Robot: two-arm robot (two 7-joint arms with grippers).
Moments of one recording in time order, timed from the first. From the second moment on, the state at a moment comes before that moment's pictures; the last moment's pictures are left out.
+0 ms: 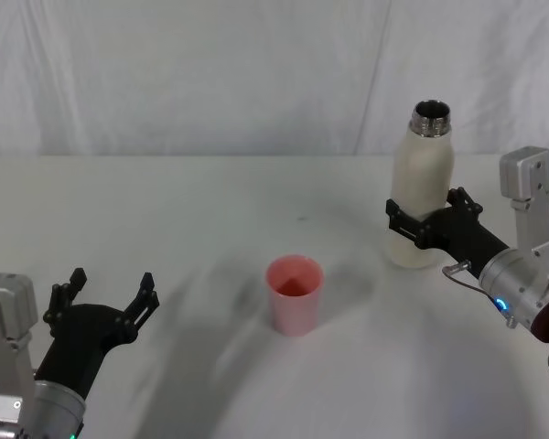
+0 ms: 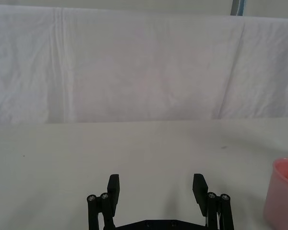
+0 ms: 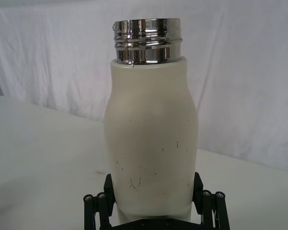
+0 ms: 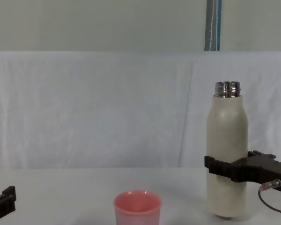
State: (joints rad) left arm 0.27 0.24 0.04 -1.85 -0.25 -0.02 -0.02; right arm 0.38 0.21 -0.29 -1.22 0.26 -0.04 0.33
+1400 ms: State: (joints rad) left arm 0.27 0.24 0.04 -1.85 -0.25 -0.02 -0.02; right arm 0.40 0.18 -0.27 -1.16 0.27 -0.04 0.31
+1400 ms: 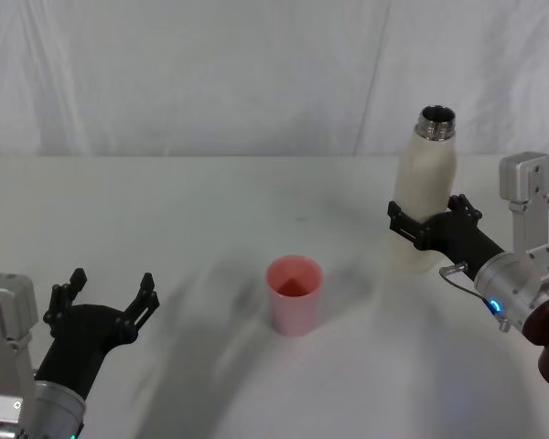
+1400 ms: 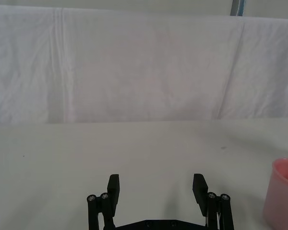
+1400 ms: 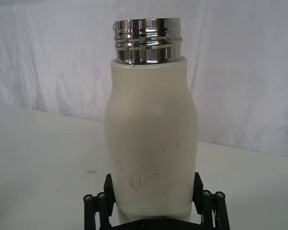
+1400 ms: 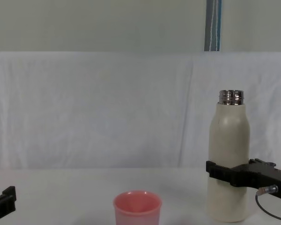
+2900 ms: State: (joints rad) left arm 0.27 0.24 0.04 -1.85 -0.25 -0.02 -0.02; right arm 0.40 0.18 -0.27 -1.16 0.27 -0.04 0.31
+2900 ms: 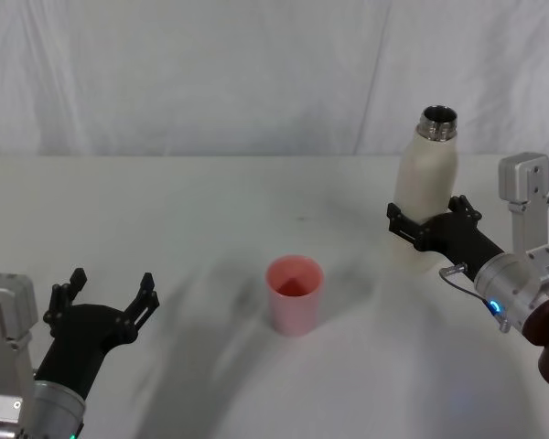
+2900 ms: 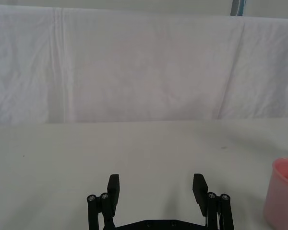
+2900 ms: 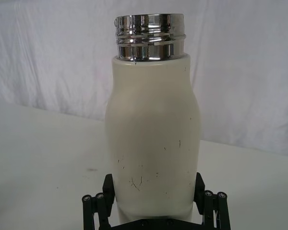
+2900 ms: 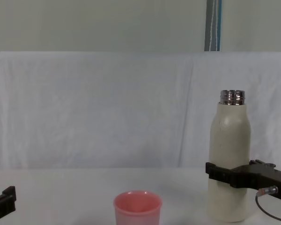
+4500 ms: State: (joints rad) left arm 0.27 0.24 0.04 -1.85 -0.25 -0.02 -0.02; right arm 0.35 0.21 -0.26 -1.22 0.28 -0.02 0.32
